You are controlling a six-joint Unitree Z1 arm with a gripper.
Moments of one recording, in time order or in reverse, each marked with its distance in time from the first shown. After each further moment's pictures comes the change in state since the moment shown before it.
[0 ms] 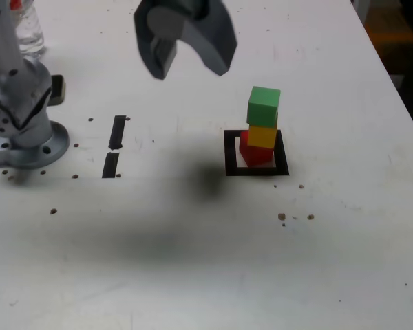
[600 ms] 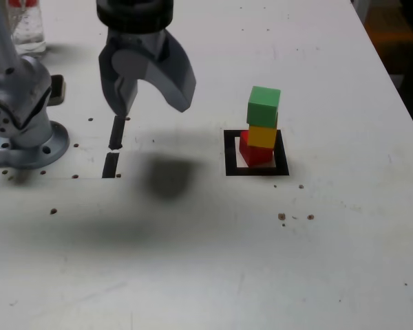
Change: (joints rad) arm 0.016 -0.083 0.336 -0.195 -0.110 -0.080
